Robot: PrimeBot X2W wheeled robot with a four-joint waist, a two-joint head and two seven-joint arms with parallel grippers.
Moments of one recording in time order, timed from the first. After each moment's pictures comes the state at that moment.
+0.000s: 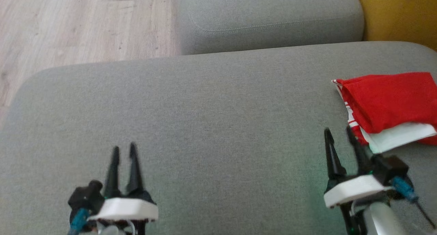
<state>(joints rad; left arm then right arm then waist) -0.06 0.05 -0.19 0.28 -0.45 0.03 -0.26 -0.09 -0.05 0.05 0.36 0.17 0.13 -0.25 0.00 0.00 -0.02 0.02</state>
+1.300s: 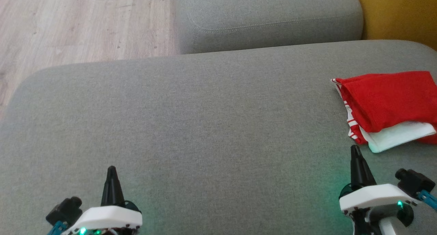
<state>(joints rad) 0.00 0.05 -0.12 0.34 -0.78 -0.01 -0.15 -0.03 -0.05 0.01 0.39 0.57 0.13 -0.15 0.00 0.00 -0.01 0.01</state>
